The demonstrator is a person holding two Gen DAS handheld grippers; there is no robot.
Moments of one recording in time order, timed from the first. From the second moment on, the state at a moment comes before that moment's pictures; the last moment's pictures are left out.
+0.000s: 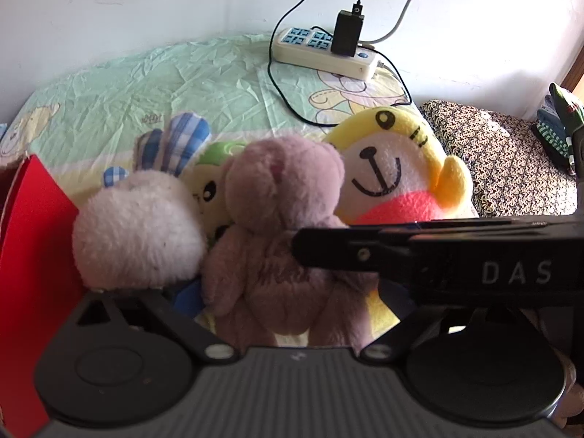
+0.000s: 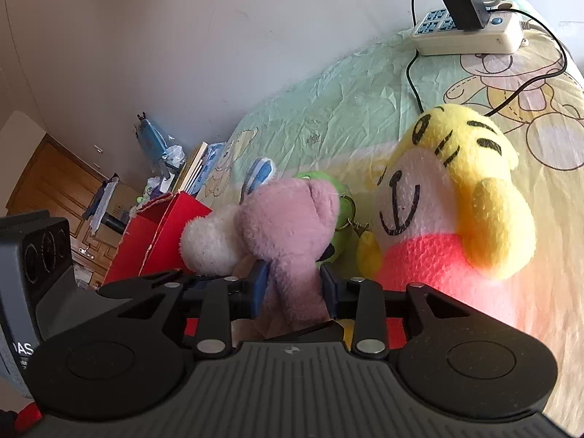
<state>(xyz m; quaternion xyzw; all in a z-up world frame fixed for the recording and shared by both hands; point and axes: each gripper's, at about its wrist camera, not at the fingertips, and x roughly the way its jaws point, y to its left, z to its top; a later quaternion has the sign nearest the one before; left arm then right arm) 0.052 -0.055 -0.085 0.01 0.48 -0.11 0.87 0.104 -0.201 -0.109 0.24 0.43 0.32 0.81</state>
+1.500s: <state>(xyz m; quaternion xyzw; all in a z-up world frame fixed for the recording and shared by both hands) -0.014 0.041 0.027 0.00 0.37 -0.05 0.93 0.053 -0.109 0.007 0.26 0.30 0.40 0.83</state>
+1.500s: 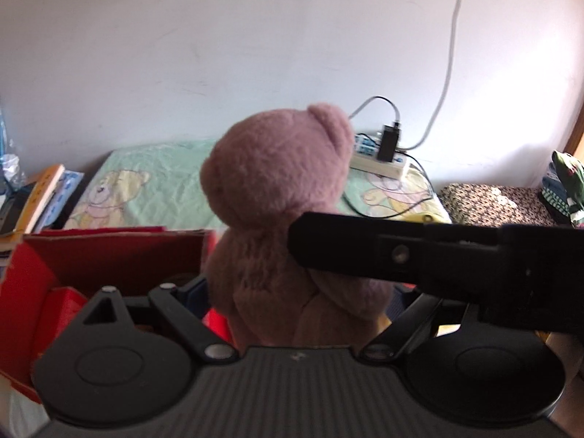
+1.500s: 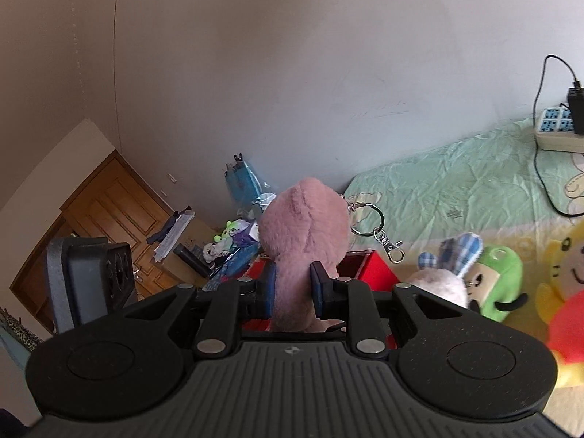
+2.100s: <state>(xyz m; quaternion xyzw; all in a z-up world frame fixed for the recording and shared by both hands) -0.011 0.263 -0.001 0.02 0.41 0.04 0.91 0.080 0.094 -0.040 0.30 0.36 0.43 0.77</state>
